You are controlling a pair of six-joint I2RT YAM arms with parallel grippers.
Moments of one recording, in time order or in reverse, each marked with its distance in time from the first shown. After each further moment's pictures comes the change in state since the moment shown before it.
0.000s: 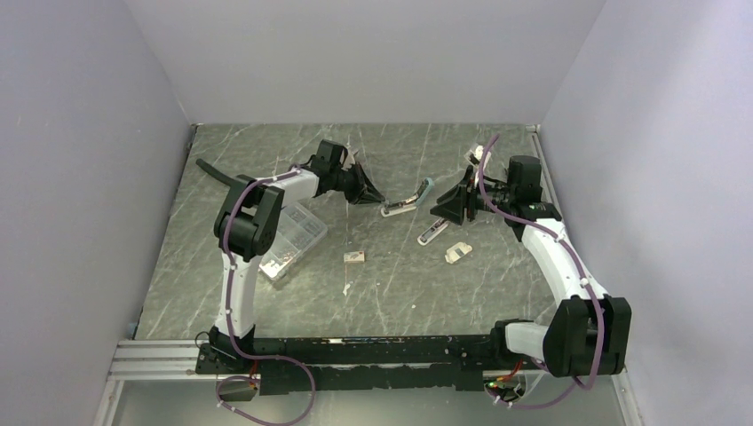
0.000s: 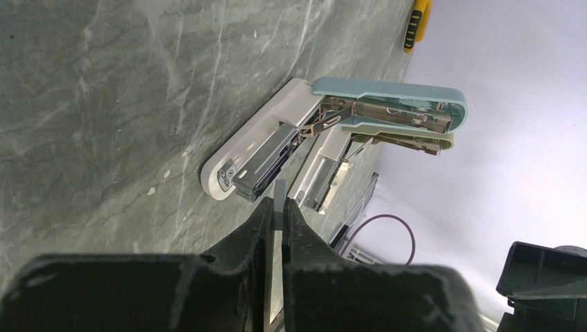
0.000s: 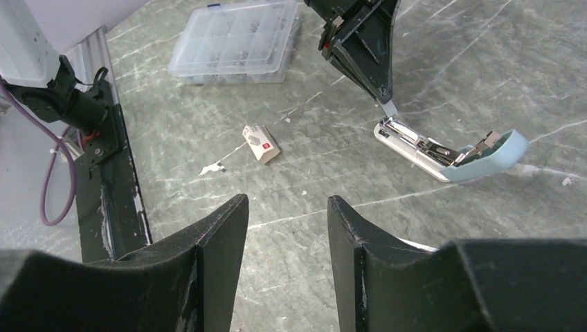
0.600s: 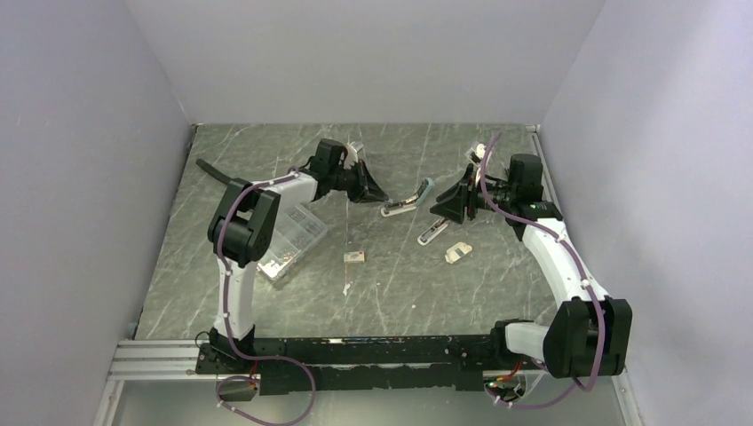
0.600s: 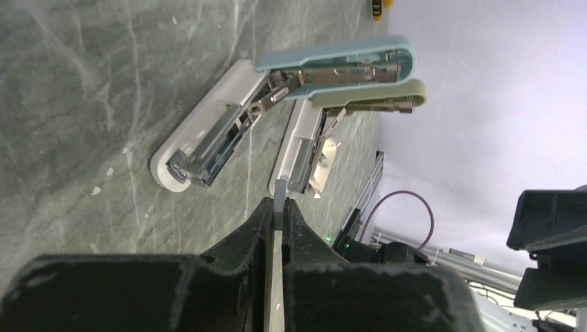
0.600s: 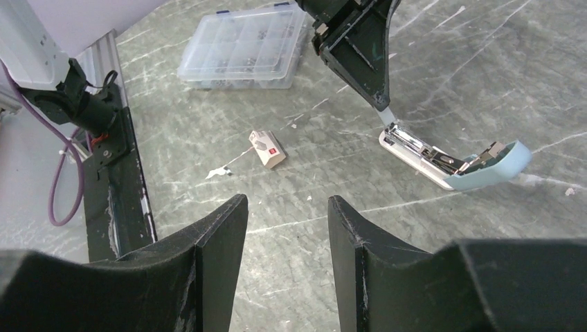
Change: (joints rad) left arm -0.018 -0.085 -0.091 0.122 0.053 0.092; right arm 0.002 -0.004 0.013 0.003 -0.021 0.014
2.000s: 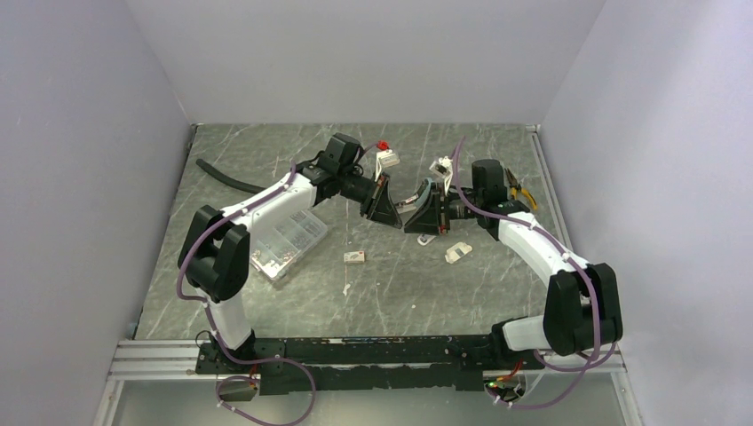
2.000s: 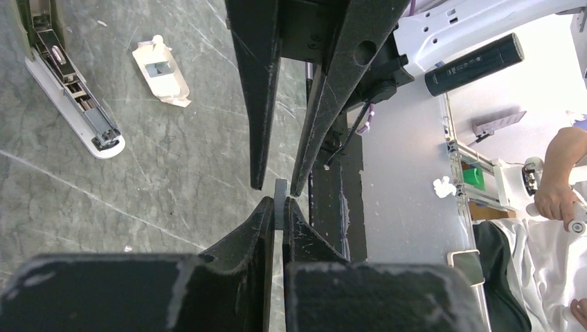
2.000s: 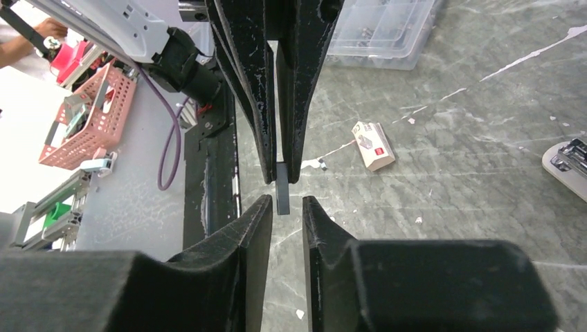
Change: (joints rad) left arm -0.168 -0.310 0.019 -0.383 0.356 0.800; right arm 0.199 0.138 -0.047 0.113 -0.135 0.144
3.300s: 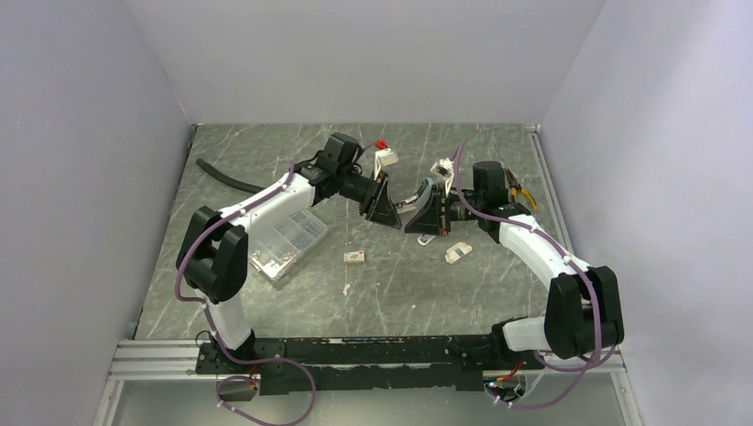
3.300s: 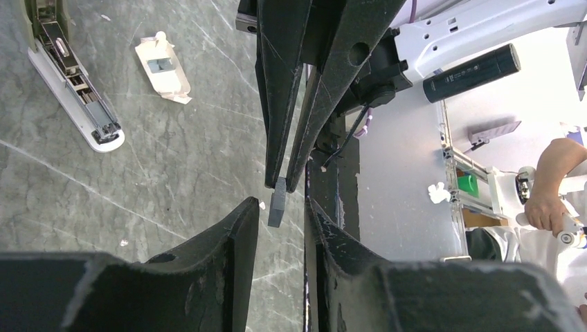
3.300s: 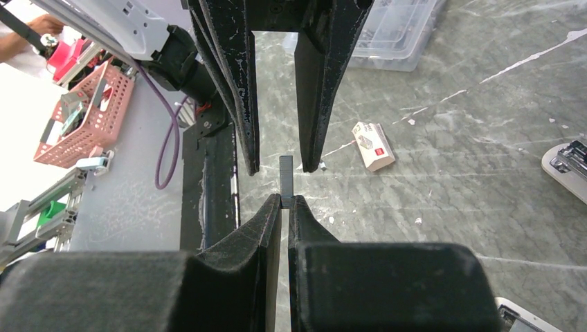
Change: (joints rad) left arm 0.005 -0.011 -0.005 0.000 -0.011 -0.035; right arm -0.002 -0.015 -0.018 0.021 -0.003 0.000
